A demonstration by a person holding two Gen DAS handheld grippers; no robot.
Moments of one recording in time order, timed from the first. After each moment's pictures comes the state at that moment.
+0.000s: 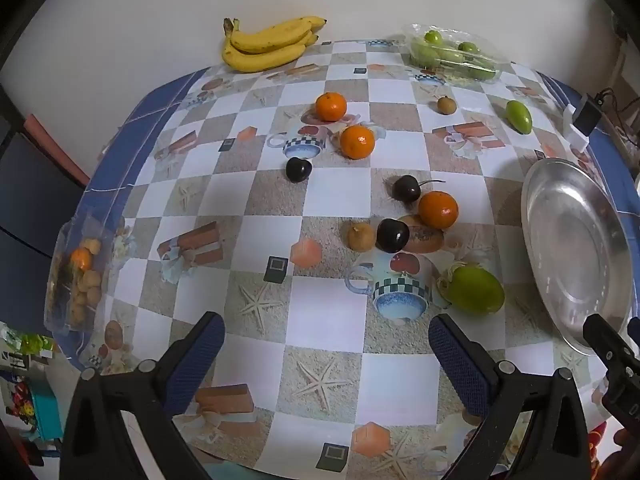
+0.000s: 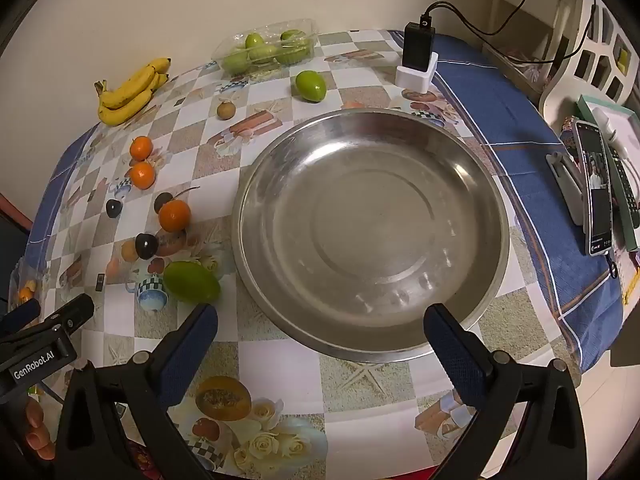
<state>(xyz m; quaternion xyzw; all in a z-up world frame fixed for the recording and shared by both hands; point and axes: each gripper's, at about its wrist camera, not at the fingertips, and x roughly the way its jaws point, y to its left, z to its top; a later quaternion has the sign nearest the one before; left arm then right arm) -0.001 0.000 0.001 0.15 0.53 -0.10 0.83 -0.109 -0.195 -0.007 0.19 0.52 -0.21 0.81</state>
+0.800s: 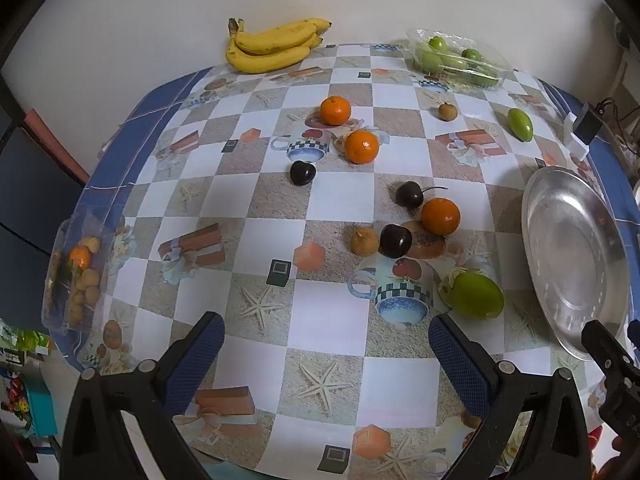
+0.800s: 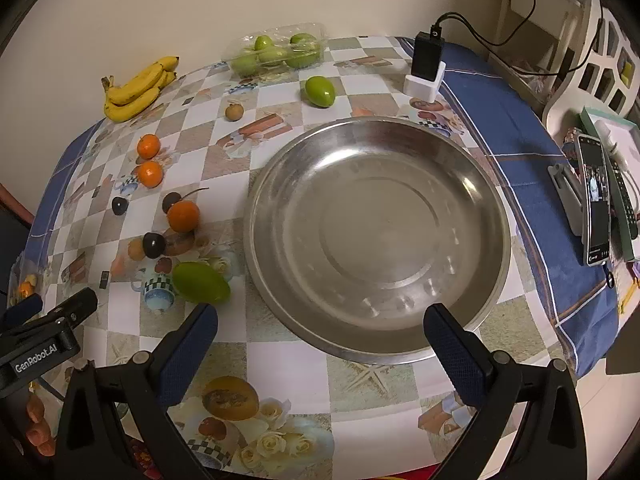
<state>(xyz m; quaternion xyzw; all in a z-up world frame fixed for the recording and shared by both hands) 0.003 0.004 0.001 0.14 0.54 -0.10 0.83 -0.104 -0.188 0.002 0.17 0.52 -0.20 0.81</state>
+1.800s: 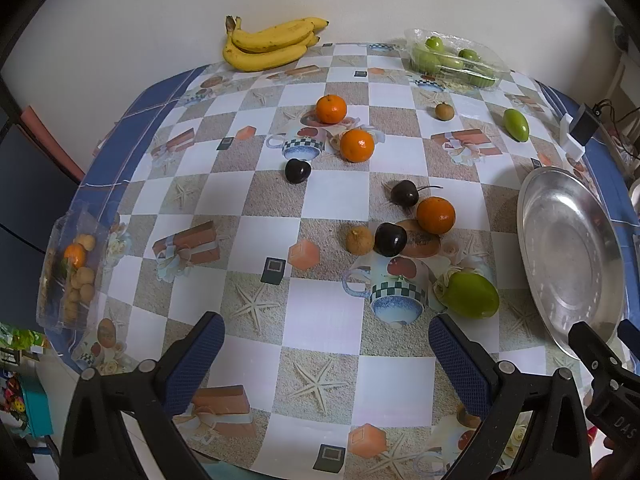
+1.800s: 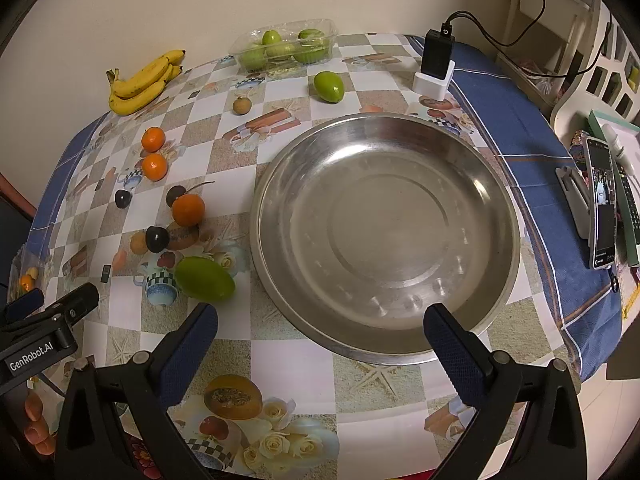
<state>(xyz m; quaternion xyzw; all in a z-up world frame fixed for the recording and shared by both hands) 0.001 0.004 0.001 0.13 0.54 -0.11 0.83 -0.101 -0.183 -0.006 0.17 0.52 -0.19 0.81</state>
